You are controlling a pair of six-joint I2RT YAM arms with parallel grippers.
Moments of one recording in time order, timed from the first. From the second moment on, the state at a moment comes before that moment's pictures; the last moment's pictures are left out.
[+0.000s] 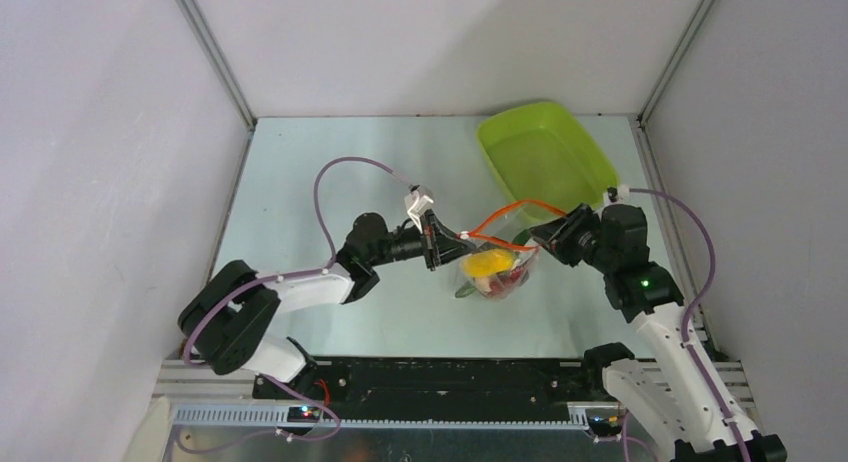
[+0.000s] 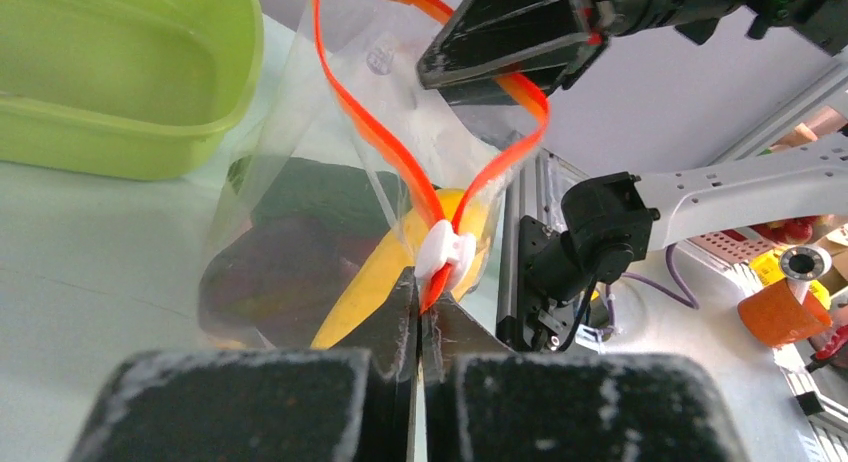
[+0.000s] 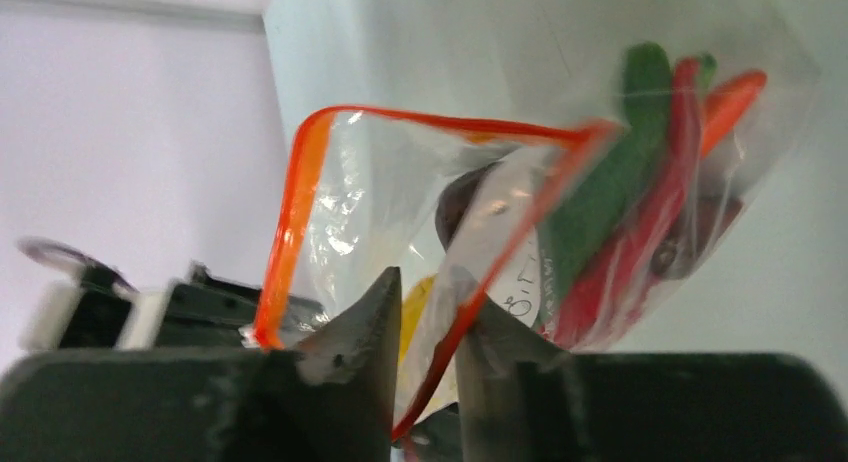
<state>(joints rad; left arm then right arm) -0.74 1.47 0.59 0.97 0.62 -0.54 0.21 0.74 0.71 -0.44 -0.25 1.10</state>
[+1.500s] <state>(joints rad) -0.83 0.95 0.66 0.09 0.47 -0.17 0.75 1.17 1.17 -0.50 -0.88 -0.54</state>
